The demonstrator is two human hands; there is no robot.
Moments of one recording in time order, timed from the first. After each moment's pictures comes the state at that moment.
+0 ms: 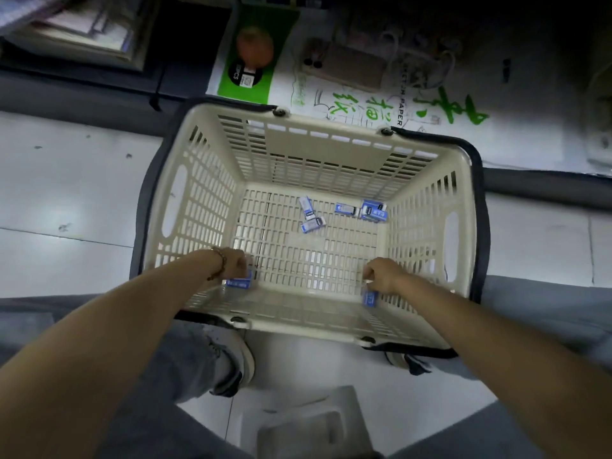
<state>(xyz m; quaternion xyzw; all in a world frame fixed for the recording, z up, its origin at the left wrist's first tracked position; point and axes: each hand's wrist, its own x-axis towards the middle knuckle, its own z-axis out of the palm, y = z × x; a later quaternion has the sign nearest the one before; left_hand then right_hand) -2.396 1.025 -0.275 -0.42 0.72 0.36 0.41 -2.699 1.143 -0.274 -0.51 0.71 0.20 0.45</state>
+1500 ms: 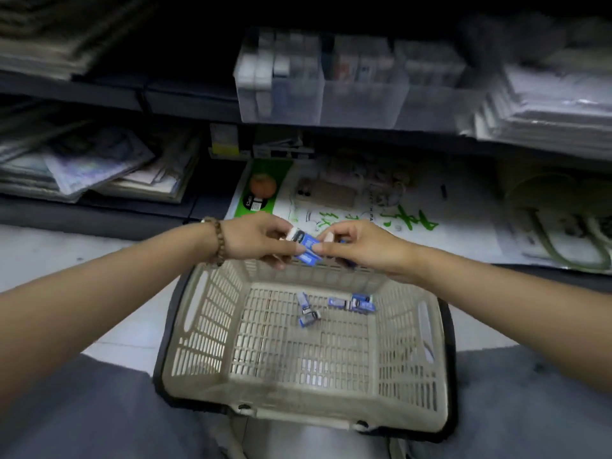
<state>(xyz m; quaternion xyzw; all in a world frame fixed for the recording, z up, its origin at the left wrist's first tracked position) -2.468 0.964 -0.010 -0.39 0.67 0.63 0.00 -2.652 1.042 -0.007 -0.50 0.61 -0.26 0.56</state>
